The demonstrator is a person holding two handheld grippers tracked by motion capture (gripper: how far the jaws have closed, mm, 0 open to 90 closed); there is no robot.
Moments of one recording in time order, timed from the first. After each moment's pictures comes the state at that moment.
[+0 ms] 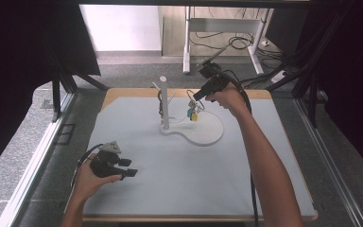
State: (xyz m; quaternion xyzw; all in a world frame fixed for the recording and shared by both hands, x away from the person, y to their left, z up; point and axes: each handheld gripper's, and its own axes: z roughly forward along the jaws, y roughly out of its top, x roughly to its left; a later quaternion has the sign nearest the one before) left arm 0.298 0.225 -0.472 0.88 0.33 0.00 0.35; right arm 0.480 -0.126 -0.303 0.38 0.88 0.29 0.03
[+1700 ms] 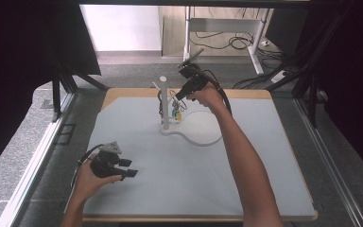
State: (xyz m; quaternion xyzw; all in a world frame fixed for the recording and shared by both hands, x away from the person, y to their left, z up) left arm 0.297 0.223 -0.473 0.88 0.33 0.00 0.35; right arm 0.501 -0.073 -0.324 0.37 0.88 0.29 0.01
